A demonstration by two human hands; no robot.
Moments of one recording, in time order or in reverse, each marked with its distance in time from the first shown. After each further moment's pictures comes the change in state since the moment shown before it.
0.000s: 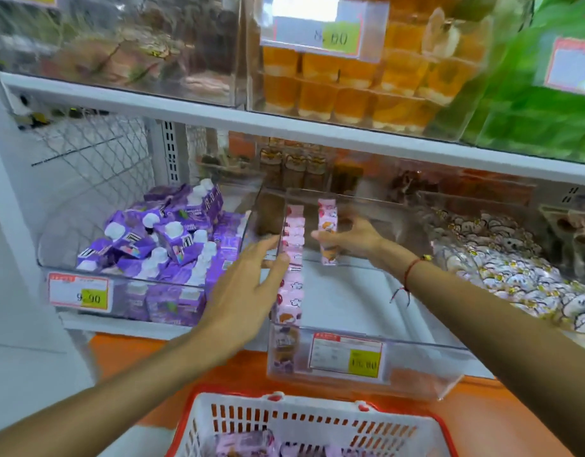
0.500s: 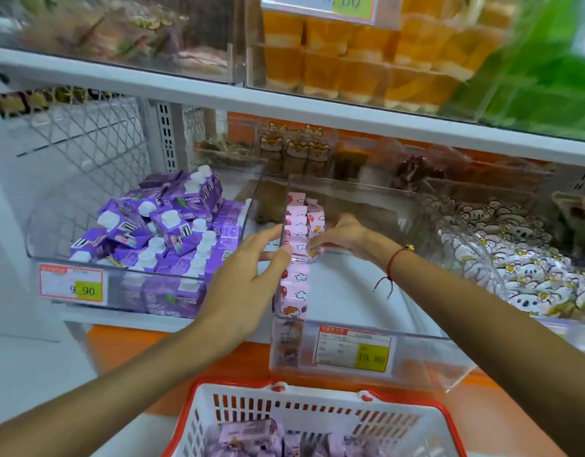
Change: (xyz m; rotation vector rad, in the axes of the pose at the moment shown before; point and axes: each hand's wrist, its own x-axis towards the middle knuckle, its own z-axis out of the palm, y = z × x) left_hand -0.006 0.005 -0.003 -0.119 -0.024 -0.018; right_hand 0.033 0.020 0.026 -0.145 -0.025 0.217
